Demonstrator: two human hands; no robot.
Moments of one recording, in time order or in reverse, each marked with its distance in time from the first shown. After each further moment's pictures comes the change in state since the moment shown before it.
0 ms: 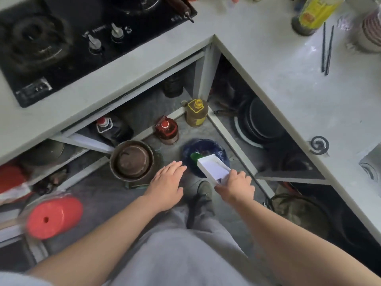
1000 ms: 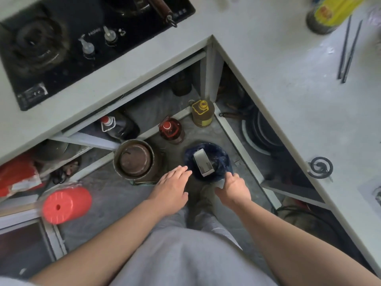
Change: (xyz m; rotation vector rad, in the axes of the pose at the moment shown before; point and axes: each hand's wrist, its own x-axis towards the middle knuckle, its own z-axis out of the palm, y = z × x) left_hand 0.056 0.070 0.007 0.001 -0.049 -0.120; right_hand 0.075 0.038 -0.028 0.037 -0.152 -0.253
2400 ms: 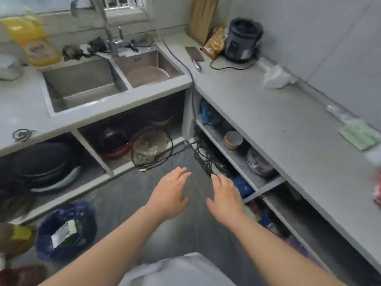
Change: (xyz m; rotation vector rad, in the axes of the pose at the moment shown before) left_hand -0.399 0.201 0.230 0.519 -0.355 1.576; right_hand -0.589 0.070 0.399 0.640 0.808 1.073
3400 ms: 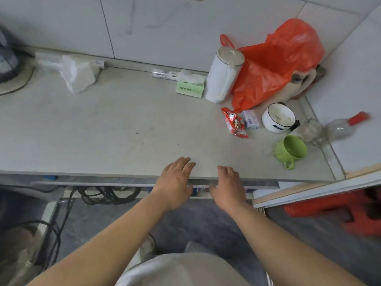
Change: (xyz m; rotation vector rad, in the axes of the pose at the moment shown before) left_hand 0.294 0.298 0.110 0.020 -0.403 0.894; right_hand -0.026 0.289 -0.082 0.209 0.253 1.073
